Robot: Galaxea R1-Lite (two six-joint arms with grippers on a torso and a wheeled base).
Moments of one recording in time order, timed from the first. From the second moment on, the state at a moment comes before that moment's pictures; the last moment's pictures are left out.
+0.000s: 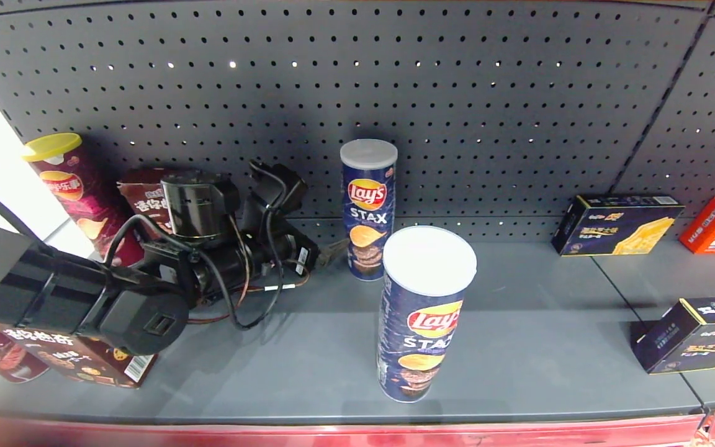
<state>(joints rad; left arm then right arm) -0.38 1.91 -0.96 -0.82 -0.17 0.31 0.65 0.00 0.00 0.00 0.00 -0.01</state>
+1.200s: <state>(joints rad) -0.36 1.99 -1.07 -0.78 -0.11 0.29 0.65 0.00 0.00 0.00 0.00 -0.01</state>
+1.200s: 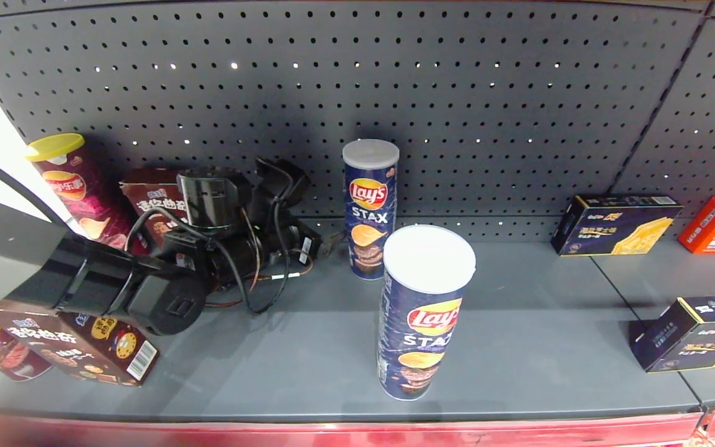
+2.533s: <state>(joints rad) -0.40 1.92 -0.99 -0.78 -0.13 0.27 0.65 0.00 0.00 0.00 0.00 -0.01</state>
